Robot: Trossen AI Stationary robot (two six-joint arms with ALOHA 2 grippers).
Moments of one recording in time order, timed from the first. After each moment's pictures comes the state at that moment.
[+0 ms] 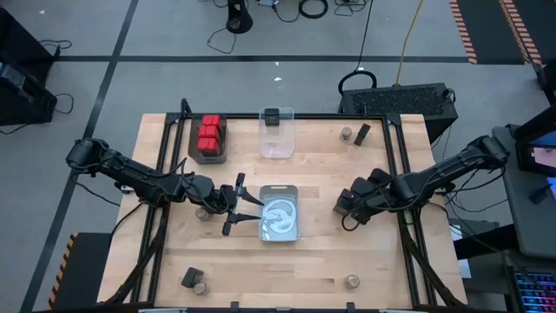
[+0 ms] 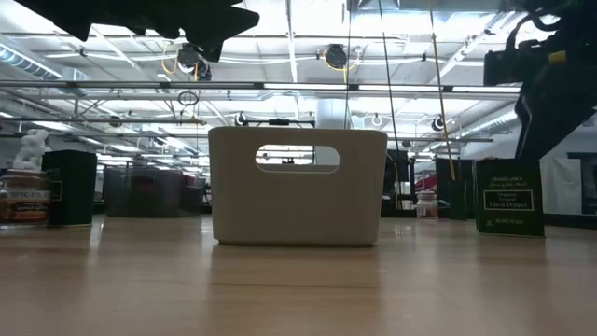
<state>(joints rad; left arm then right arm) -0.24 1.23 0.56 0.51 0.00 0.07 0.37 1.09 0.68 -0.95 0.39 0.88</state>
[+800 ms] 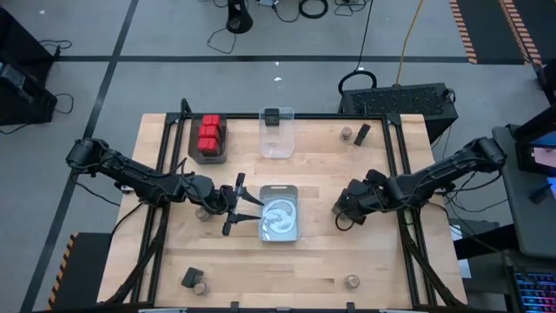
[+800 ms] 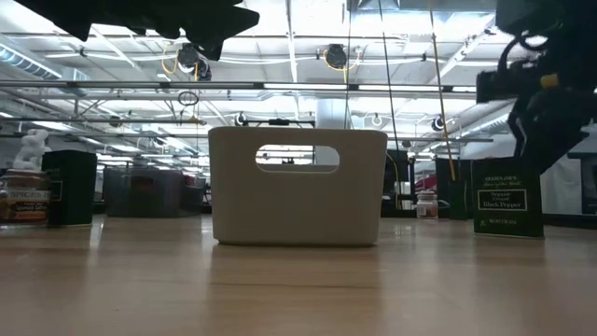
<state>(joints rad) -0.24 1.23 0.56 0.51 0.00 0.09 0.32 1.16 0.64 -0.86 0.36 0.80</state>
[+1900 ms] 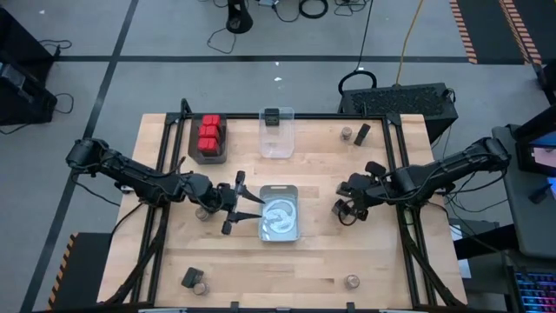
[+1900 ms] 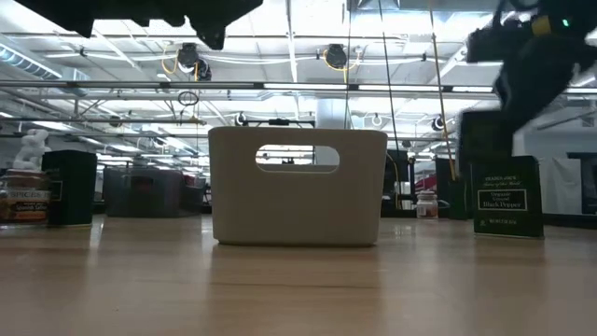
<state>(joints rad) -0.23 1.23 0.56 0.62 0.00 0.09 0.30 1.08 0.80 -0.97 0.39 0.65</state>
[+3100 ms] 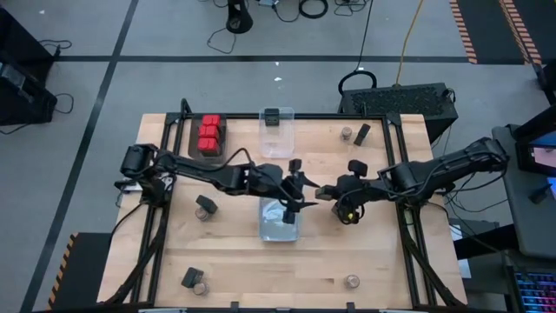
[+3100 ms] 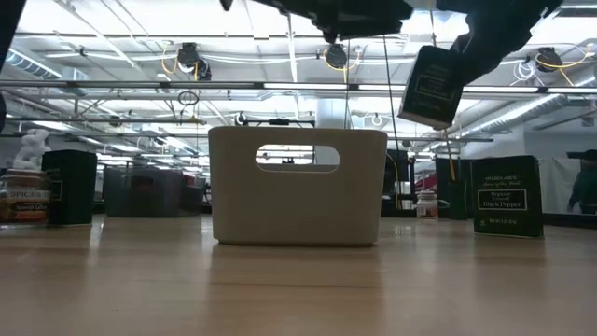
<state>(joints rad) -0.10 1.80 1.33 0.18 -0.03 0.27 0.28 1.12 0.91 -0.74 0.33 0.38</state>
